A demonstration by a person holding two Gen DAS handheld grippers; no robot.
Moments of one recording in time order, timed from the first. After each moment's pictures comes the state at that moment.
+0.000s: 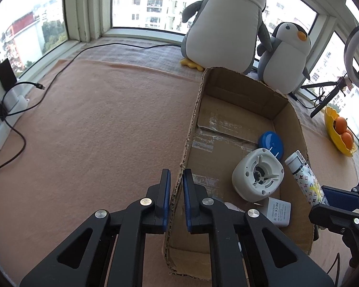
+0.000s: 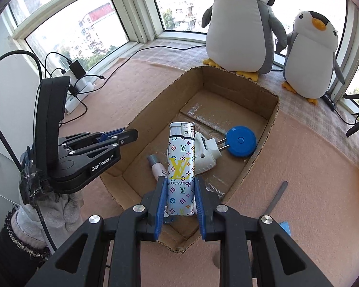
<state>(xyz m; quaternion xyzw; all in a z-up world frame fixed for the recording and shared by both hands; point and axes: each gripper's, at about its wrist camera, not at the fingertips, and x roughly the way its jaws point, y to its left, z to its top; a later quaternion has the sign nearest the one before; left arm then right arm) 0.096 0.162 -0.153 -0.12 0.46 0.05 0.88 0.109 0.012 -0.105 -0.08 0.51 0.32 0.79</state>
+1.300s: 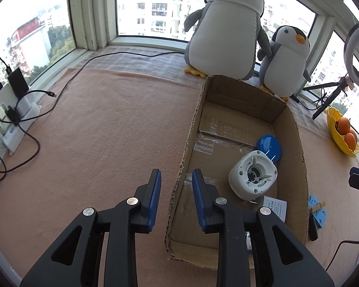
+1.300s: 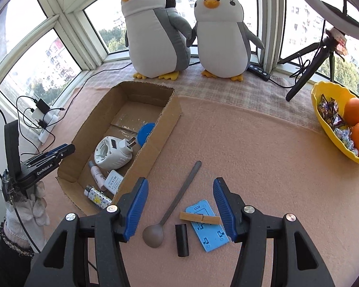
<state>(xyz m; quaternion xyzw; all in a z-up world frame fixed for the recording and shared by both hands) 0.086 0.156 -0.133 -0.10 0.45 0.08 0.88 0.137 -0.130 -0.098 -0.01 0.52 0.22 0.82</state>
